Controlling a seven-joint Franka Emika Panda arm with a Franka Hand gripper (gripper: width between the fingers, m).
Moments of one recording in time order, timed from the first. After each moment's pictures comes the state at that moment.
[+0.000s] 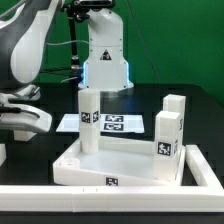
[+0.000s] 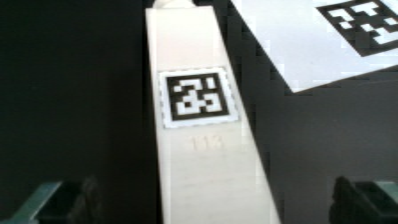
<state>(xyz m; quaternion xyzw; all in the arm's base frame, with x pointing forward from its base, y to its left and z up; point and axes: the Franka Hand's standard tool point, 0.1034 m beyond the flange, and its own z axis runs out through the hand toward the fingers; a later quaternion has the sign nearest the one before) 0.410 -0.198 0.014 -0.88 0.16 0.44 0.12</state>
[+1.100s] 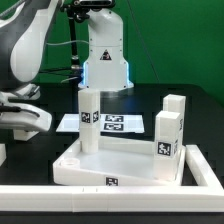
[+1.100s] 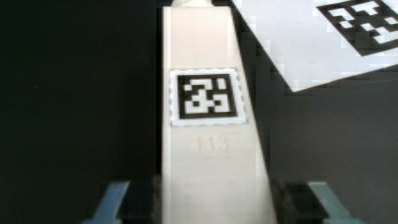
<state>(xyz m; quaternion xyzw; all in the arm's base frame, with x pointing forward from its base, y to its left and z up) 0.422 -0.194 0.028 -0.88 0.15 0.43 0.12</state>
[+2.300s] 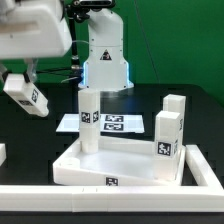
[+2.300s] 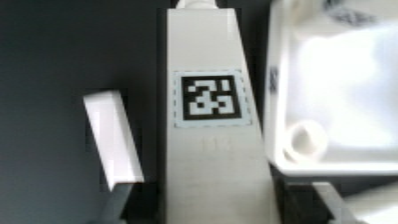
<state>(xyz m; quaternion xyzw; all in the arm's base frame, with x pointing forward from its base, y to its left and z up) 0.553 -0.158 0.164 -0.99 0.13 0.08 0.06</state>
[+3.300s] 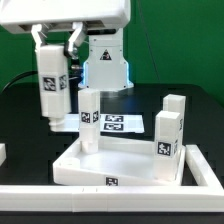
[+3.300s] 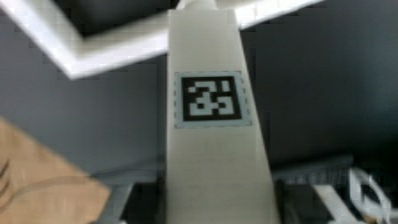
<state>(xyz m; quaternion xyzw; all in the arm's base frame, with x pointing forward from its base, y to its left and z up) 0.599 -0.092 0.212 -0.94 0.17 -0.31 -0.03</state>
